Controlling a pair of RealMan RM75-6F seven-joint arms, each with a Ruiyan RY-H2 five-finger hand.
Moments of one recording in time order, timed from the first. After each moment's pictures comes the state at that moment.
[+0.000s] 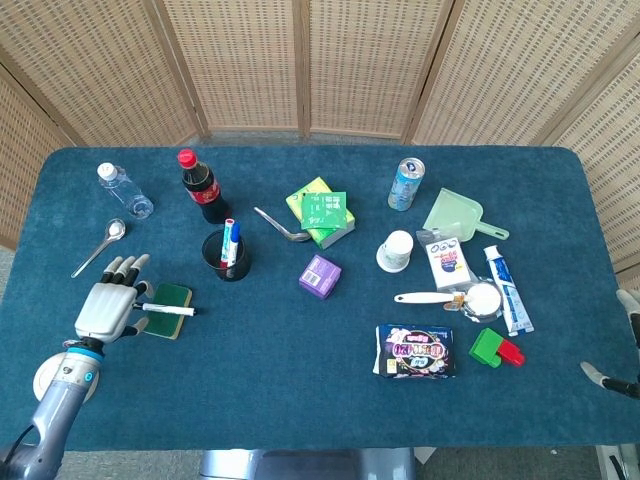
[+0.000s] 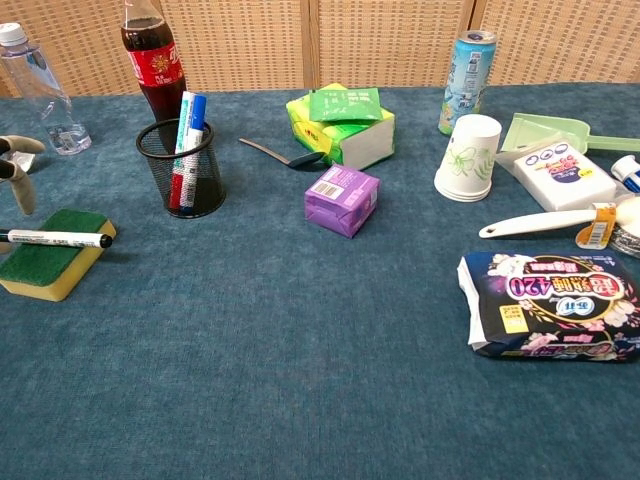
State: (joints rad) left arm -0.38 -1.36 -0.09 -1.49 1.29 1.12 0.35; right arm 0.00 -0.91 0.10 -1.79 -1.35 1.47 0.07
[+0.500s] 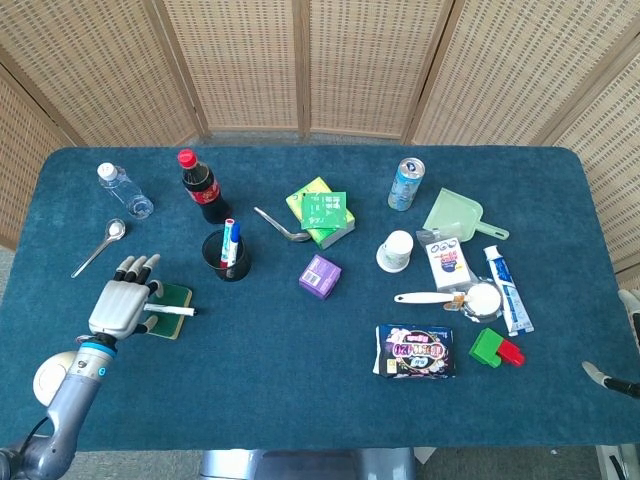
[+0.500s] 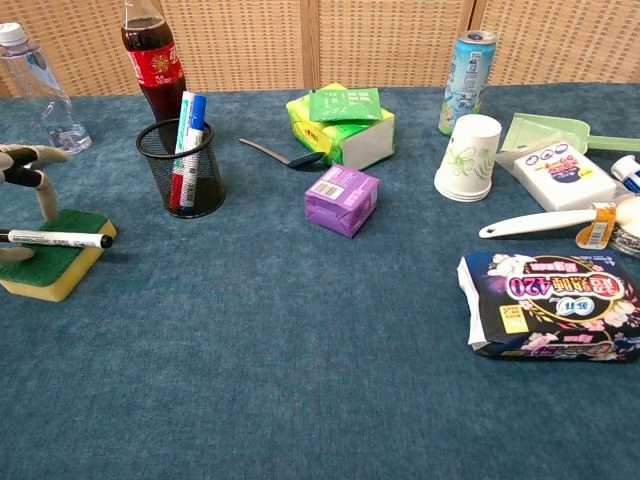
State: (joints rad) left arm -0.42 -1.40 -0.09 -1.47 1.25 1.09 0.41; right arm 0.00 -0.91 0.10 -1.78 -1.35 1.46 0.08
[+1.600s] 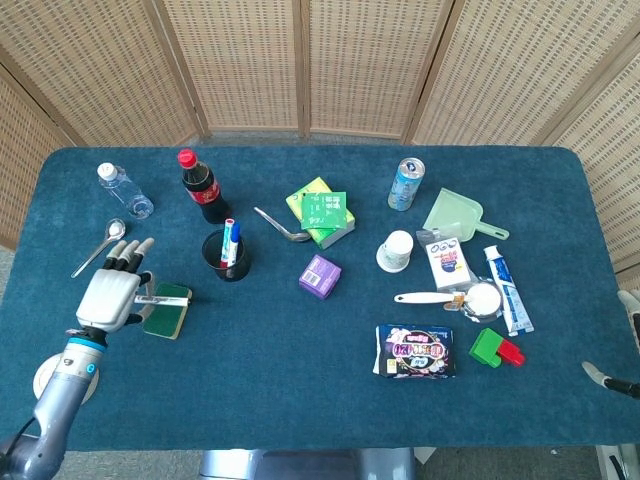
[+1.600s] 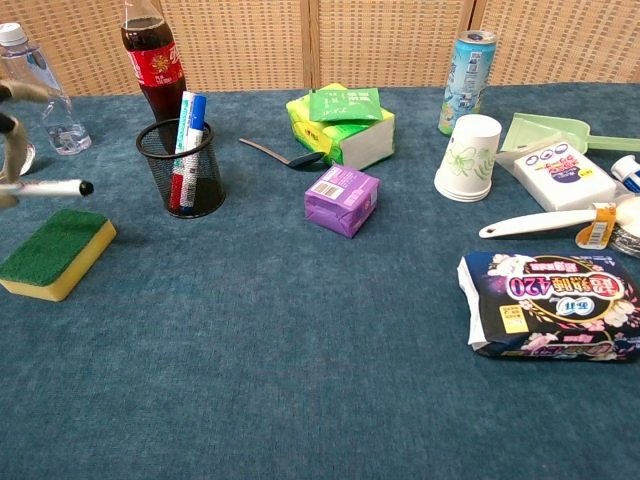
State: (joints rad) left arm -0.43 -1.29 -0.11 -1.59 1.30 1.18 0.37; right arm 0.00 -0.90 0.10 -1.78 -1.35 1.46 0.10
